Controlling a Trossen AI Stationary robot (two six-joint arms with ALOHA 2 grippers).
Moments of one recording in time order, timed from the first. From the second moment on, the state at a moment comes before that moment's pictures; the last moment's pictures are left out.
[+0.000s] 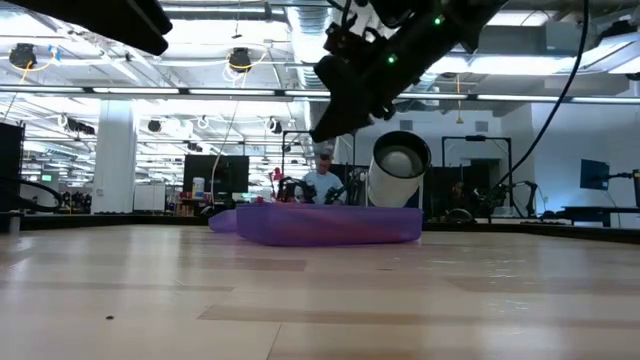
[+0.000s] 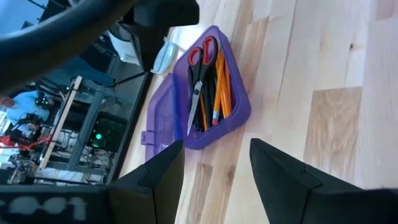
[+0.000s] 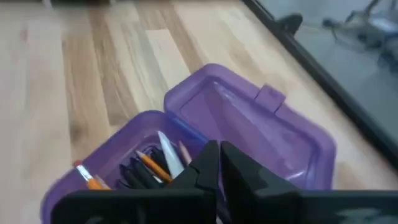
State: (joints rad) left arm -0.86 2.08 1.63 -1.55 -1.06 -1.14; right arm 0.08 1.75 1.09 0.00 0.46 0.09
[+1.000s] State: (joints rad) left arm -0.83 2.08 1.63 -1.55 -1.10 -1.18; right arm 0.13 1.92 1.09 0.06 0.37 0.32
